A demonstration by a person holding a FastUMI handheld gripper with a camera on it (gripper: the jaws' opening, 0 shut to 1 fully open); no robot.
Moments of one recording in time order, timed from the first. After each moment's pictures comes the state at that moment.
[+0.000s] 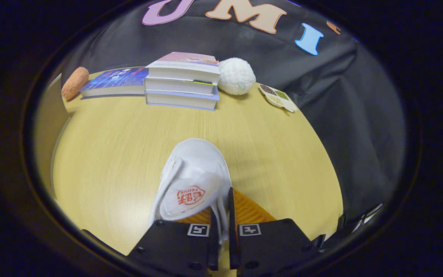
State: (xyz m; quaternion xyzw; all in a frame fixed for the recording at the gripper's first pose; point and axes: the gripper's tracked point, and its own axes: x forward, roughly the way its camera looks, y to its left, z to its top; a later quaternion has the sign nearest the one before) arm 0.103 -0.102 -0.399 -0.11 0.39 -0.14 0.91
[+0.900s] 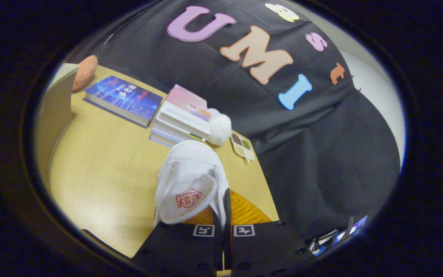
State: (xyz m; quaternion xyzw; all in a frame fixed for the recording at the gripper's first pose) arm 0.098 -0.022 -0.238 -0.29 0.25 -0.22 0.89
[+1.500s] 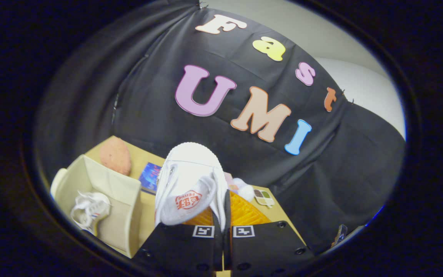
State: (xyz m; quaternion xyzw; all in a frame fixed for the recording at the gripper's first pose) arm 0.116 0.204 -0.089 -0.18 0.10 -0.14 0.97
